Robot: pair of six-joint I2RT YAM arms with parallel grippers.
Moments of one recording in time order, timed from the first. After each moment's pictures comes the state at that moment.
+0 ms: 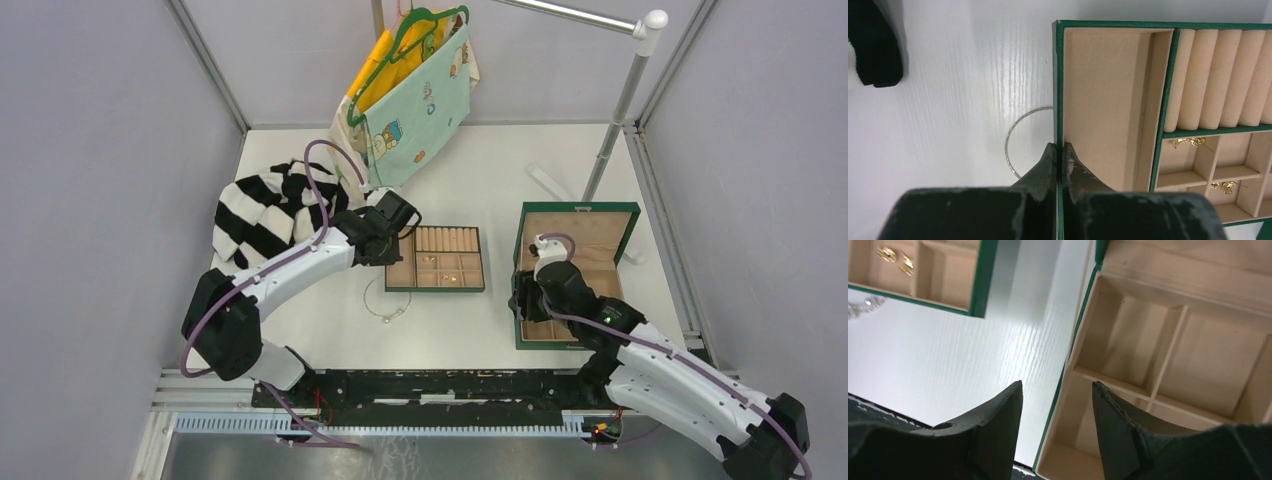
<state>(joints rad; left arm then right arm) -0.71 1.49 1.10 -0.74 -0.37 -0.68 0.75 0.71 0.49 -0.54 0.21 0.49</state>
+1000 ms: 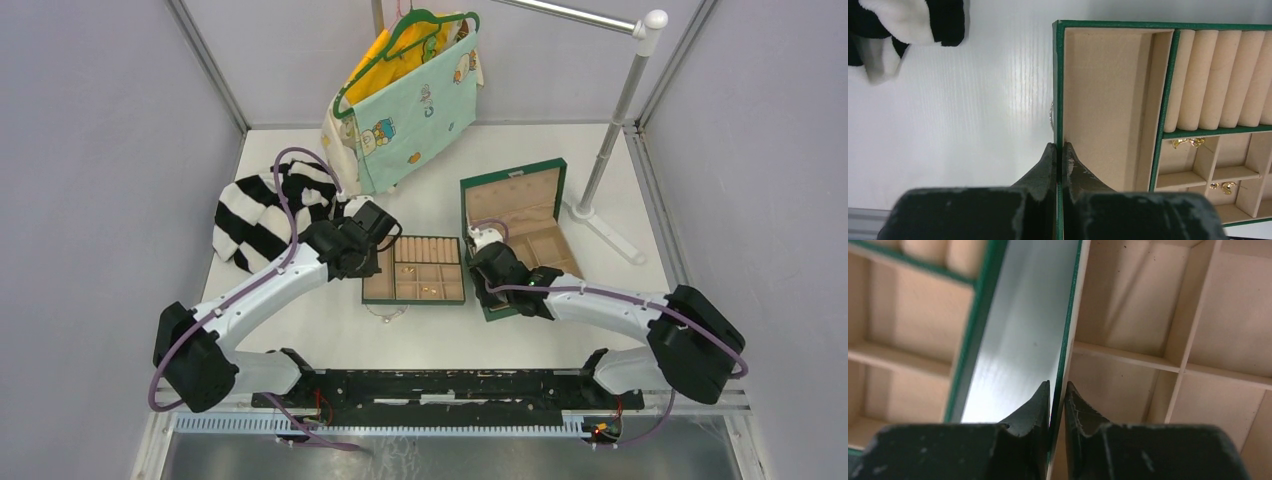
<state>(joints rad) -0.71 1.28 1.05 -0.91 -0.42 -0.68 0.87 1.31 0.64 -0.24 0.21 0.43</state>
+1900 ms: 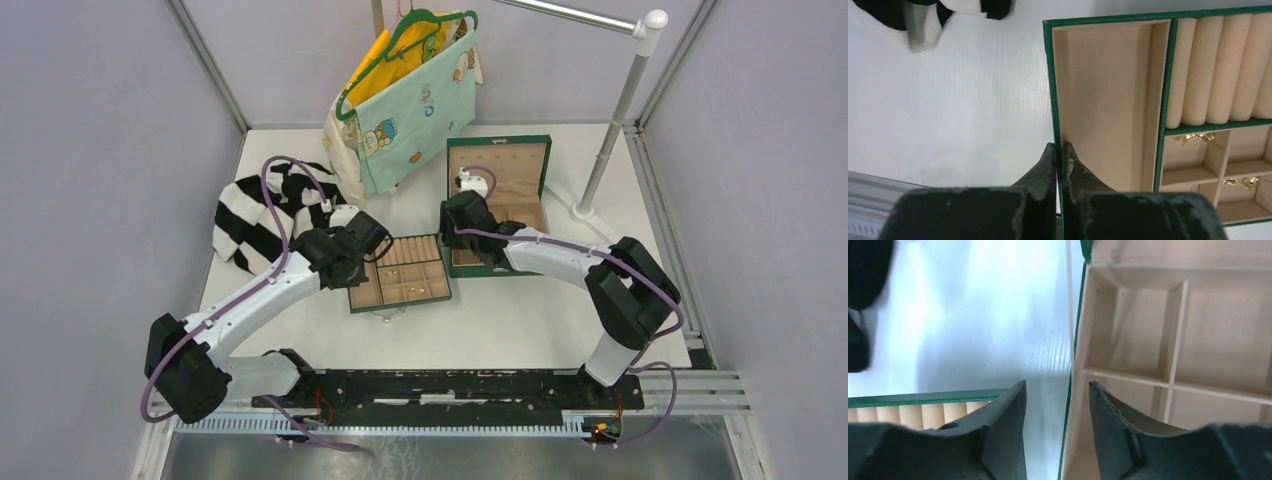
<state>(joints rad) -0.71 1.22 0.99 -1.00 -0.47 -0.74 0.77 1.71 1.04 -0.06 0.29 0.63</state>
